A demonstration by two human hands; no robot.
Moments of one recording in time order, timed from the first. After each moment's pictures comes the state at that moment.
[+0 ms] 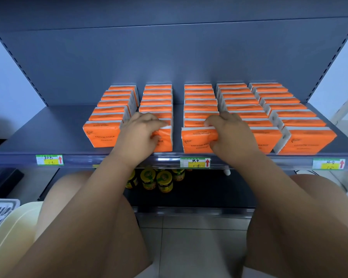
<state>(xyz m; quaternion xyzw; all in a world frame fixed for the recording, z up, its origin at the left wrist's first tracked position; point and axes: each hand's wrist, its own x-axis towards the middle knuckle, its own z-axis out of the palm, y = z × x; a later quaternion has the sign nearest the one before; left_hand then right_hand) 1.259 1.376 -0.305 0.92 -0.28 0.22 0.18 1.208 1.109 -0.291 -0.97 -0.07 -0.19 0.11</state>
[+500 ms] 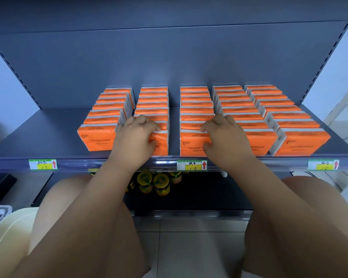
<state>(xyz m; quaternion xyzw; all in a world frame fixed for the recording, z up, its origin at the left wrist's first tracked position) 1.252 1.369 -0.303 0.94 -0.22 0.21 0.17 1.205 1.115 -0.294 -0.98 -0.06 -0.18 0.07</state>
